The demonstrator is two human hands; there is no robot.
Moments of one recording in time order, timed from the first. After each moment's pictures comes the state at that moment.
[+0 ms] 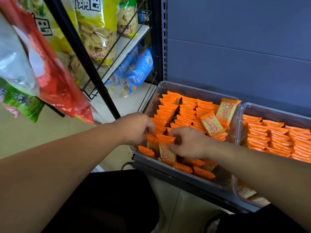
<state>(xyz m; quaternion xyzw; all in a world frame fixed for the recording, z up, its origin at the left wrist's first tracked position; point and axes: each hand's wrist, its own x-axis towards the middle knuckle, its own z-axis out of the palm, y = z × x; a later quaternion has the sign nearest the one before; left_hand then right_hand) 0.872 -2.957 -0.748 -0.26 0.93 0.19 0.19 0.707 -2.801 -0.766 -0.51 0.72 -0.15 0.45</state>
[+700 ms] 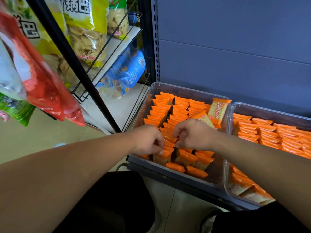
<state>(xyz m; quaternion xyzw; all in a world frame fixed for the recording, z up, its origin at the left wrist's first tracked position) 0.843 -2.920 -0.774 -0.21 0.89 0.33 0.22 0.671 -2.795 -0.764 -0.54 0.75 -0.09 0.37</state>
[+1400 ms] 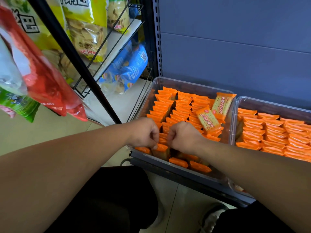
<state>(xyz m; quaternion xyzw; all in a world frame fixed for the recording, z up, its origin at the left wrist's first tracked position) 0.852 -2.935 -0.770 -0.26 0.88 0.33 0.24 0.710 -2.807 -0.800 -0.47 0.79 -0.14 0.37</state>
